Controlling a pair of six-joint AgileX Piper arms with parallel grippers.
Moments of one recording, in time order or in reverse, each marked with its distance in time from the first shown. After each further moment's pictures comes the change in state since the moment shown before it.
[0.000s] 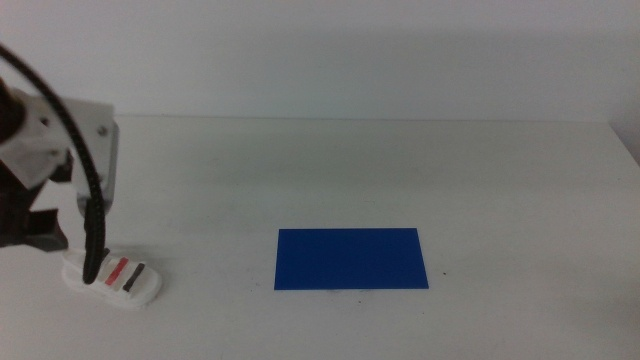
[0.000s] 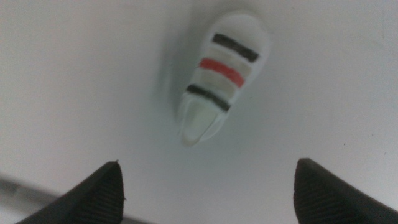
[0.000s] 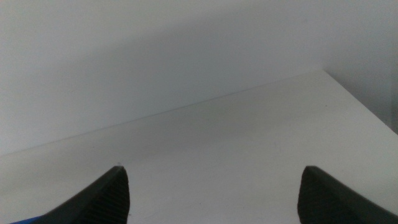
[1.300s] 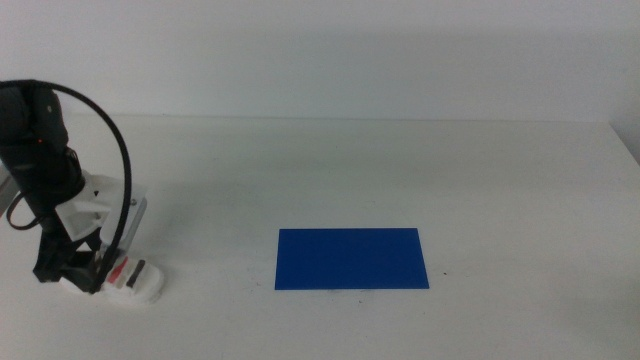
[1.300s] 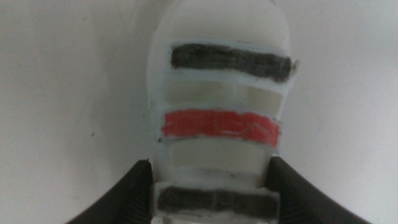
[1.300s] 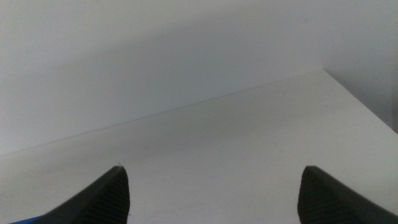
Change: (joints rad) left arm 0.094 0.442 -0.014 -0.097 -0.125 0.324; right arm 0.000 0.000 0.000 0.000 0.000 0.000
